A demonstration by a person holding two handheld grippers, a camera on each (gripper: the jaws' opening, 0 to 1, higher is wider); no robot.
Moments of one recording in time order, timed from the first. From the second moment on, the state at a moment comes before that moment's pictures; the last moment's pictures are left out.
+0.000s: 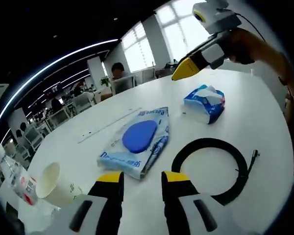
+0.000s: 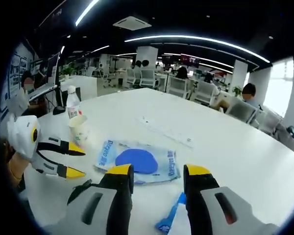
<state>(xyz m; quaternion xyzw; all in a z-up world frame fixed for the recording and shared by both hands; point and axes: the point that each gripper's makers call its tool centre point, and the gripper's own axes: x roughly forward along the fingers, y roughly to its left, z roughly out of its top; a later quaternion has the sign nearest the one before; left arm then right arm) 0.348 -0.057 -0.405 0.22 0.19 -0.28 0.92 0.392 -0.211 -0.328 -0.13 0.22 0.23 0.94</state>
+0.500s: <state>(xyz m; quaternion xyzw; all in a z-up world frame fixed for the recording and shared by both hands) 0.352 -0.064 -0.403 0.26 0.17 -0.33 0.89 0.414 -0.214 -0.343 -0.09 0.27 0.21 0.93</state>
